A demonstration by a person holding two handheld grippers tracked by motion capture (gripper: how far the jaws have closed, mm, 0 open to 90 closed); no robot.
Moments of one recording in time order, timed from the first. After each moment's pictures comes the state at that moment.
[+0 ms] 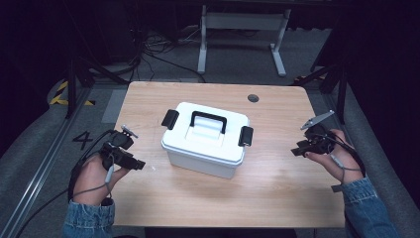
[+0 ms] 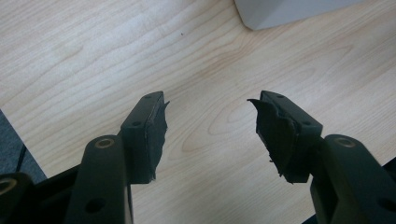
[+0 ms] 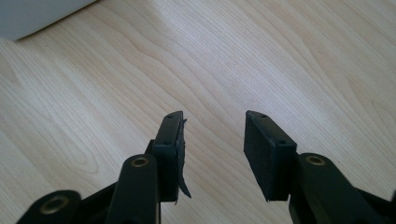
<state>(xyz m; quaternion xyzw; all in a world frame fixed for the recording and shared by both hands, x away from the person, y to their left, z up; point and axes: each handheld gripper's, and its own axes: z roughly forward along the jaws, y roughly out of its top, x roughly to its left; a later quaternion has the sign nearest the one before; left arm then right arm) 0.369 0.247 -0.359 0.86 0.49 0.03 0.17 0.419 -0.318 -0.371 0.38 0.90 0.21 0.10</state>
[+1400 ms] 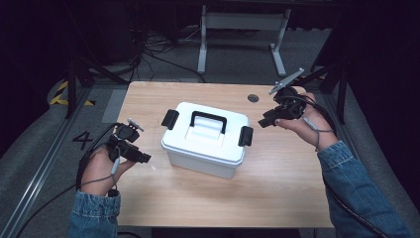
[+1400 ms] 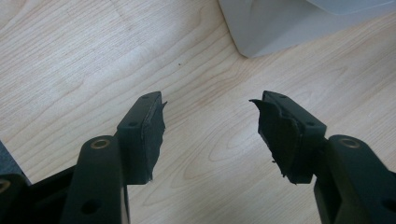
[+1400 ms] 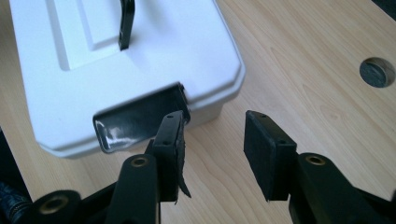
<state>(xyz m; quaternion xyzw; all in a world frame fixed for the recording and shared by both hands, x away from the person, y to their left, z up) 0.389 0.237 -0.357 0.87 0.47 0.03 0.17 0.466 -0.212 -0.280 0.29 0.91 0.27 0.05</state>
